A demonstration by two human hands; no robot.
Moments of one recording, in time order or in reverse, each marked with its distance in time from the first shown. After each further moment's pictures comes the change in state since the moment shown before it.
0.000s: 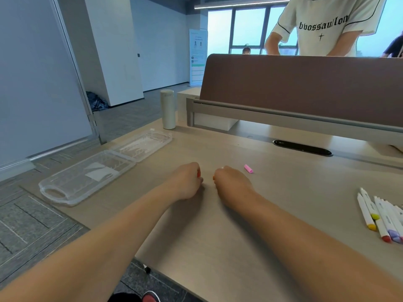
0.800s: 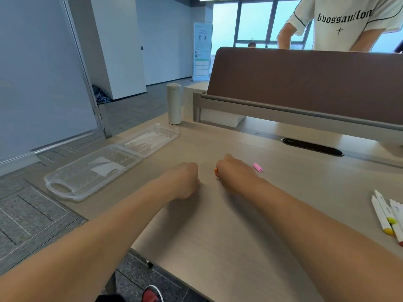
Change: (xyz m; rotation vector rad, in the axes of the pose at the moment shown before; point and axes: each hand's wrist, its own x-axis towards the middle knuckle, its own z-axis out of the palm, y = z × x) left_hand 0.000 -0.026 -0.010 0.290 -0.106 -0.007; right_hand 0.034 -0.007 -0.003 -0.049 -0.032 -0.068
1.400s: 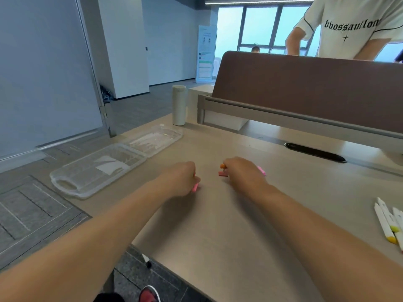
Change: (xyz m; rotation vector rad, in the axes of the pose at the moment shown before) left_hand -0.004 -0.015 -0.005 -0.195 0.041 -0.053; right_hand 0.009 0.015 0.010 0.213 0.054 -0.002
